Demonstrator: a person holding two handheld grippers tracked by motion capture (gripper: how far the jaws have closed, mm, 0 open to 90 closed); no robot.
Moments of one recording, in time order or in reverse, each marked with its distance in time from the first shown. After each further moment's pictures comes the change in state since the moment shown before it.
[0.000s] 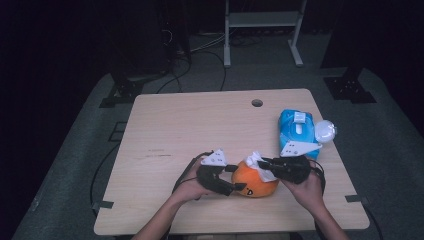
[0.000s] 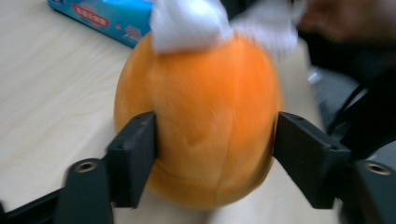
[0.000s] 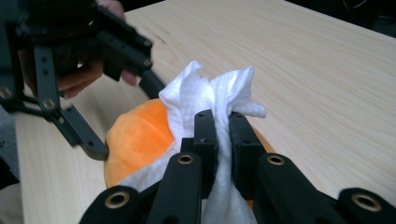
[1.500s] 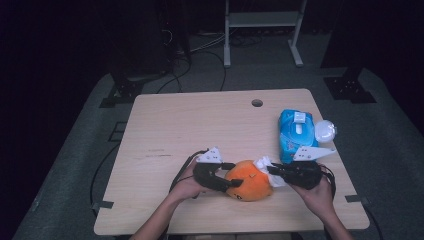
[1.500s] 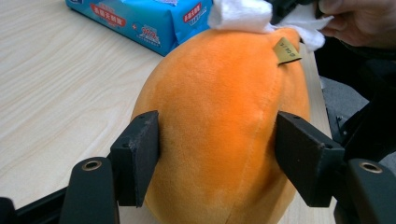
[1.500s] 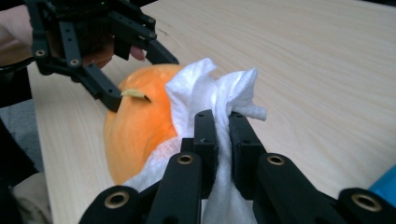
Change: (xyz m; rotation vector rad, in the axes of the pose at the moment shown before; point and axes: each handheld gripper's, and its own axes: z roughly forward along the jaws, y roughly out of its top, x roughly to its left) left arm 0.008 -0.006 -0.002 -0.006 0.048 0.039; right arm -0.012 -0.026 -0.021 -0.007 0.027 0.088
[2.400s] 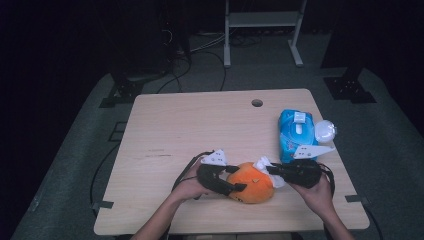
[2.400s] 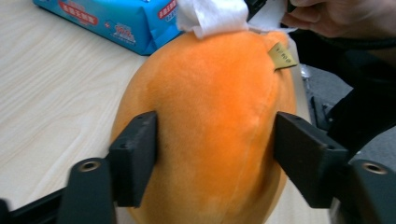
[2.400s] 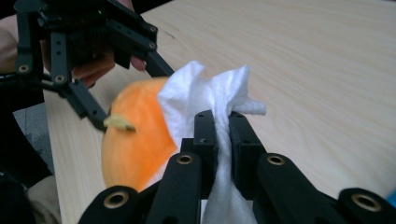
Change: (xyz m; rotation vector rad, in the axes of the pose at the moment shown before) left arm -0.009 0.009 0.004 0.033 -0.064 0.025; right arm -0.004 0.005 0.005 -0.003 0.042 0.018
